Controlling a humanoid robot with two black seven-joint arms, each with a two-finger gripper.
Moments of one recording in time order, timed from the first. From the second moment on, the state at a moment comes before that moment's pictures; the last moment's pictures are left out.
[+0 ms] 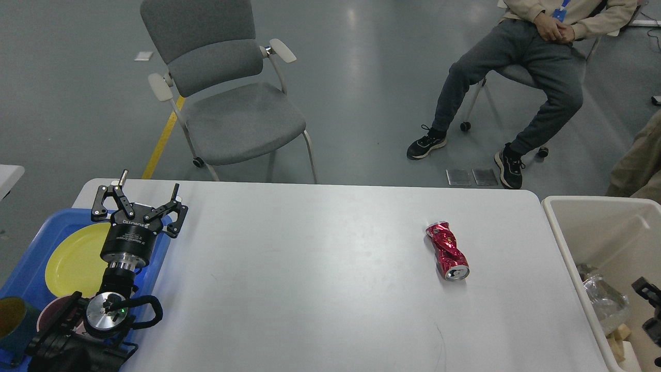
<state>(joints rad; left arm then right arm) -0.34 0.12 -1.40 -0.70 0.07 -0.61 -0.20 0.61 -0.47 -0.96 0.17 0.24 -0.09 -0.05</state>
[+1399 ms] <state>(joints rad) -0.34 0.13 -1.40 -0.70 0.07 -0.61 -0.20 2.40 -0.24 -1.40 1.62 0.05 0.64 -0.07</state>
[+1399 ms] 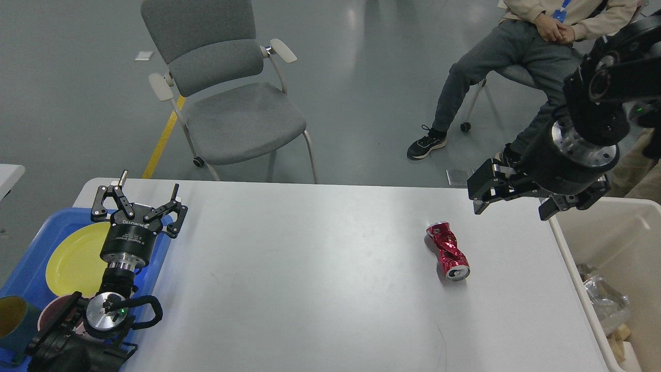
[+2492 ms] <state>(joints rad) -0.34 0.12 -1.40 -0.70 0.07 -0.61 -0.20 1.90 -0.19 -1.33 1.26 0.03 0.38 -0.06</state>
